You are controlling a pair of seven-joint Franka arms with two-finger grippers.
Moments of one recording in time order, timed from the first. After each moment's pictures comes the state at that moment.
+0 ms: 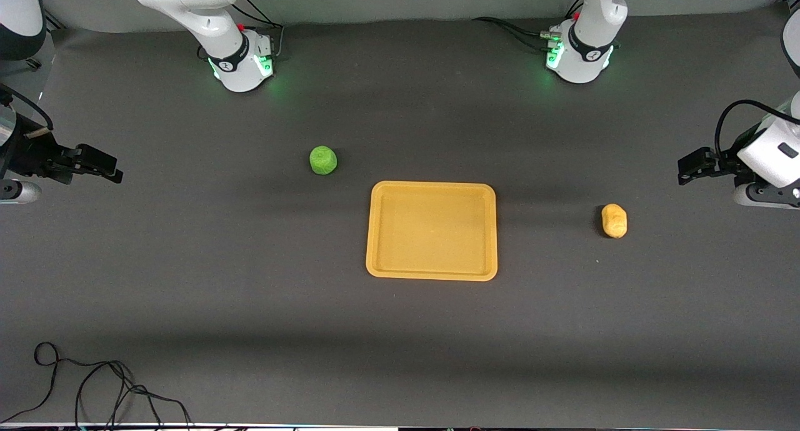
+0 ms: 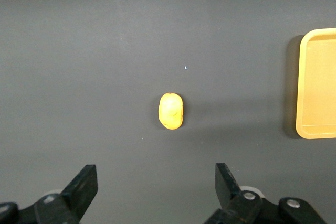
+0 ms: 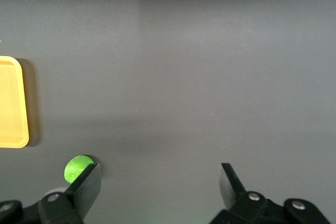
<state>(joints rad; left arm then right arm) -0.13 0.02 0.14 -1.73 0.03 1.72 0.10 -0.02 0.03 0.00 -1.60 0.02 1.59 0.01</state>
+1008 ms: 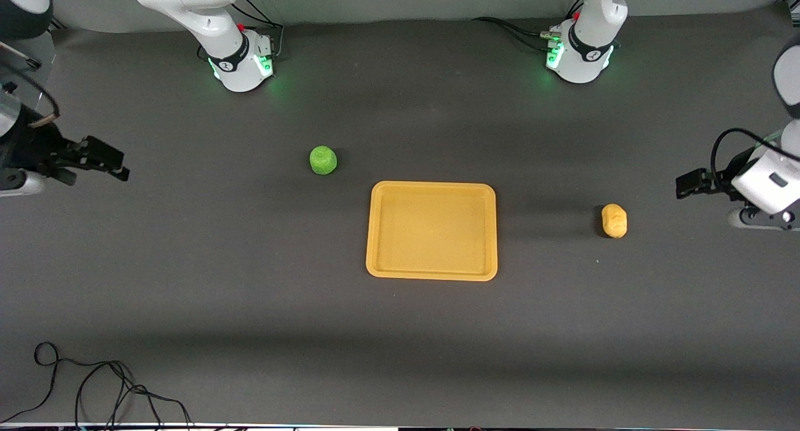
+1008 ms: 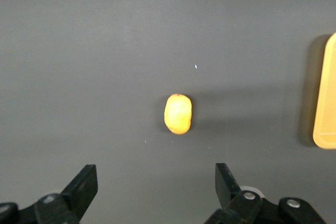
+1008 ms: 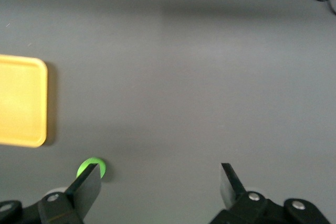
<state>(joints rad) -0.10 0.13 0.15 -1.73 0.01 1.78 0.11 0.03 0.03 0.03 -1.53 0.02 1.56 0.02</state>
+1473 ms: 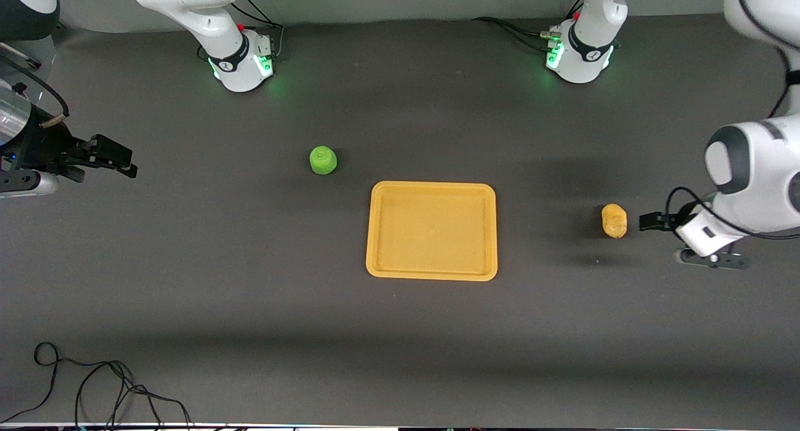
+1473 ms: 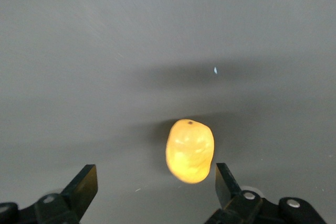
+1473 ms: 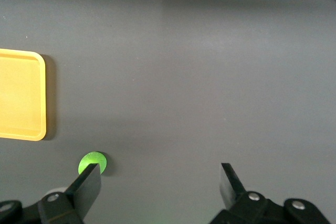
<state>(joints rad) -0.05 0.35 0.15 -1.95 -0.11 2.14 0.26 0.04 0.05 0.01 -1.53 0.03 1.55 0.02</state>
